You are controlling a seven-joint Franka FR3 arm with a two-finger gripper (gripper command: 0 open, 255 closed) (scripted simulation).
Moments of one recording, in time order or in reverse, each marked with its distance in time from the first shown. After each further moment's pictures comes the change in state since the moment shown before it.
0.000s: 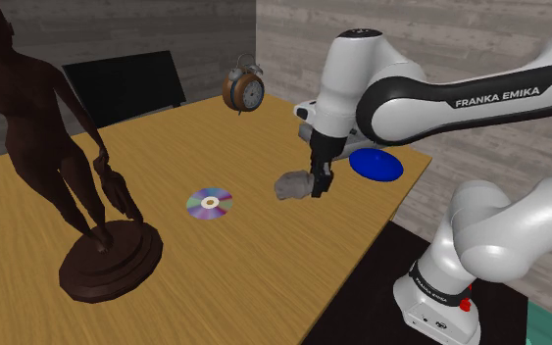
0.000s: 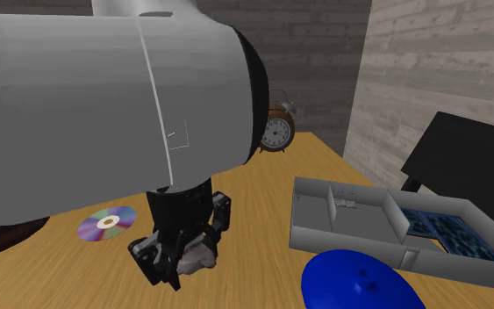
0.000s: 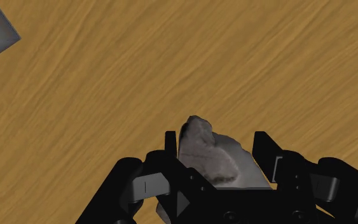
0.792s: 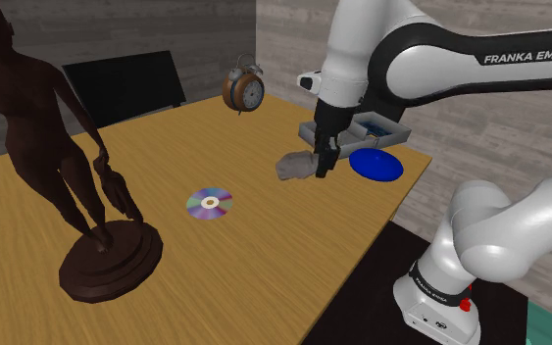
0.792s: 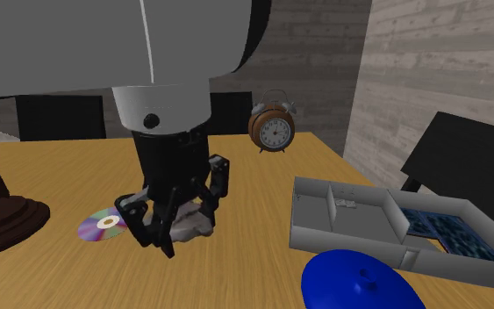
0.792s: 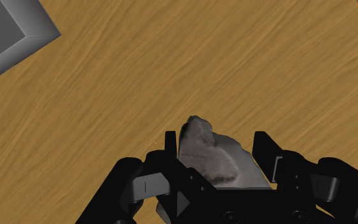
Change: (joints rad) arm -0.004 -0.013 -0.010 0.151 -0.007 -0.164 -0.003
